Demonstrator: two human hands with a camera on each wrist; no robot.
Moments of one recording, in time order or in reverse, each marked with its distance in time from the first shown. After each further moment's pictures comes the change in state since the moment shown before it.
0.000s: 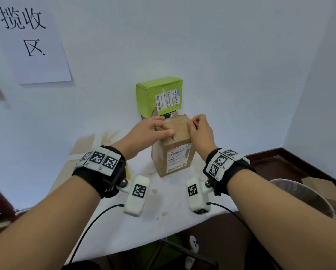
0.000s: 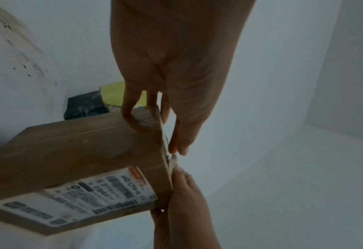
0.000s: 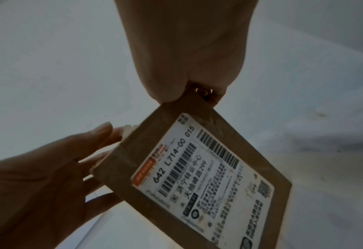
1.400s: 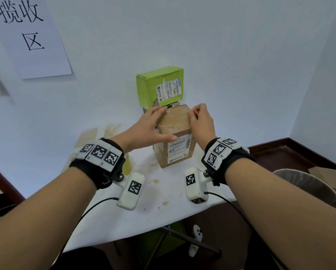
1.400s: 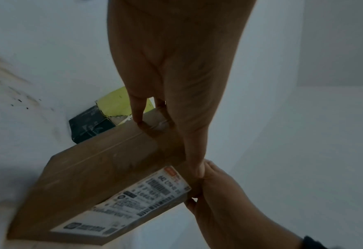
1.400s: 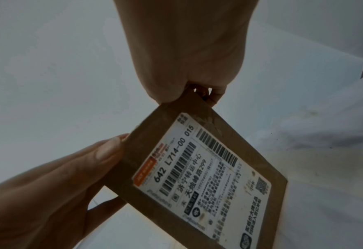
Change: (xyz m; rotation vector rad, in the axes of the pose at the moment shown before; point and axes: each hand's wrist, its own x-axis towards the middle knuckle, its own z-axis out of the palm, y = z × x) left_hand 0.001 -0.015 0.003 0.355 -0.104 0.058; right_hand -0.001 0.002 0.000 0.006 0.010 0.016
